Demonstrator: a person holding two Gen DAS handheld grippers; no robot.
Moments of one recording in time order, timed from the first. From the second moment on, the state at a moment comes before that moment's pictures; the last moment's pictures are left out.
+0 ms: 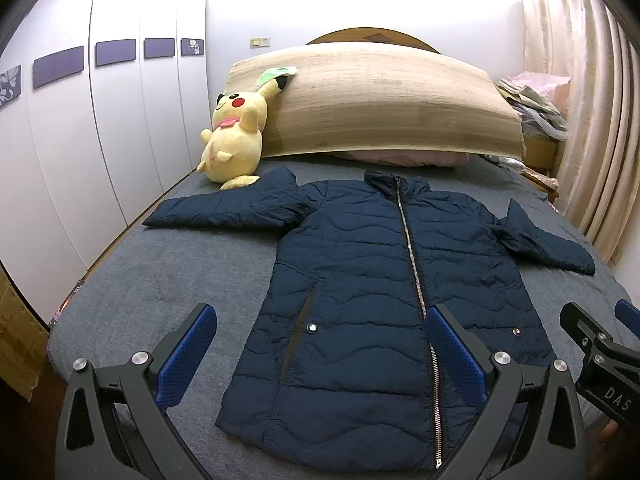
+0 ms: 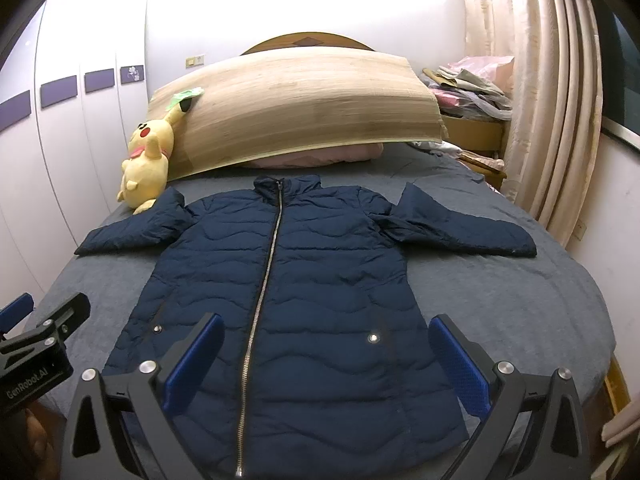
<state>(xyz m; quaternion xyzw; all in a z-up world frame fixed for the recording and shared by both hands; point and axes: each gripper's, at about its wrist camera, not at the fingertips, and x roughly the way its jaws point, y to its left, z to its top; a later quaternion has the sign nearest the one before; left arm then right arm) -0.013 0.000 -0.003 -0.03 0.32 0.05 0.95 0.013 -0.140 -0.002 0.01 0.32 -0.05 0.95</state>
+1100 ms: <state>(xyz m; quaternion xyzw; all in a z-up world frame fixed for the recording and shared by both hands) -0.008 -0.001 -0.008 -0.02 0.33 0.05 0.94 0.021 -0.139 -0.009 0.00 0.33 -0.04 0.94</state>
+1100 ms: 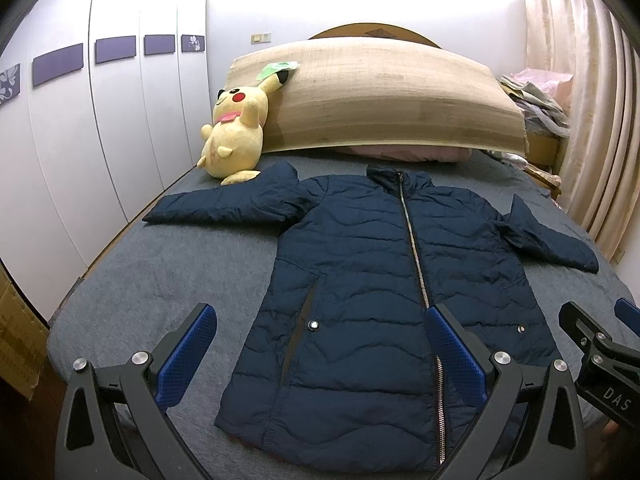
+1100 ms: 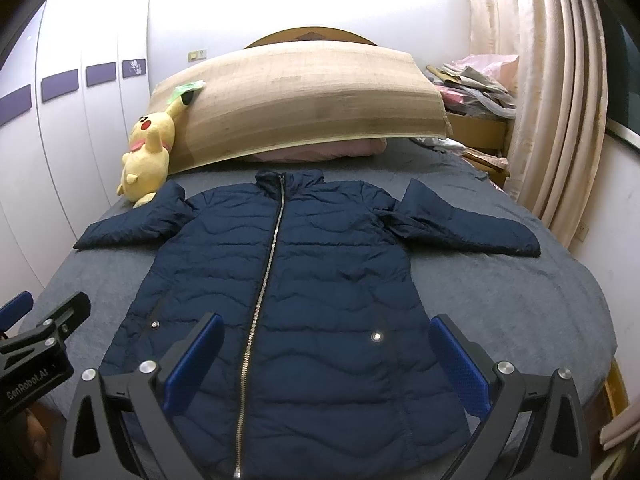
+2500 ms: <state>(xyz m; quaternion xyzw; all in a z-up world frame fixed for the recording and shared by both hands) 0.070 0.034 -0.108 -0.04 0.44 0.10 0.89 0.103 -0.394 -0.079 0.35 0.34 -0.01 0.87</state>
